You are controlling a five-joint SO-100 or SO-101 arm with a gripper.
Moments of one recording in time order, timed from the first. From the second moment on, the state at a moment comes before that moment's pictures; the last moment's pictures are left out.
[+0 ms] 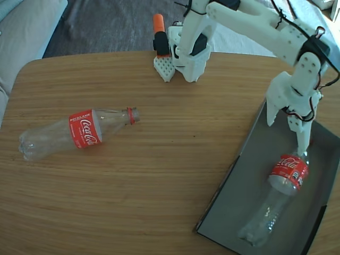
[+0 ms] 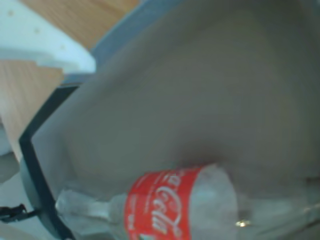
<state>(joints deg) -42.9 79.1 69.3 87.0 2.1</state>
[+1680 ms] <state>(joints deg) 10.1 119.1 103.3 94.3 -37.4</state>
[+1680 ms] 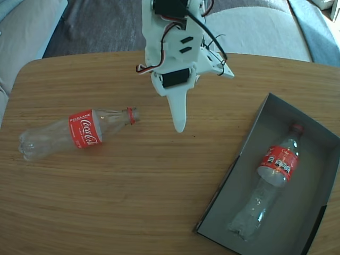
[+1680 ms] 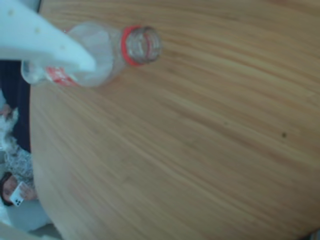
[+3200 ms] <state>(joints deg) 31.4 119.1 119.5 84.2 -35.2</state>
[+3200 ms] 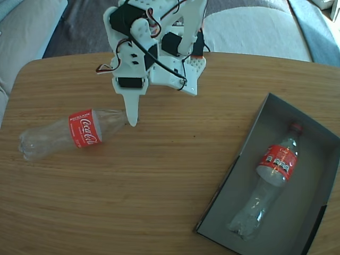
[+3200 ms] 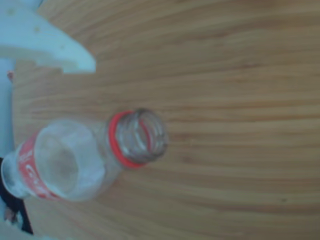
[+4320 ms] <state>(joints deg) 32.1 118.7 127.1 76.3 -41.6</state>
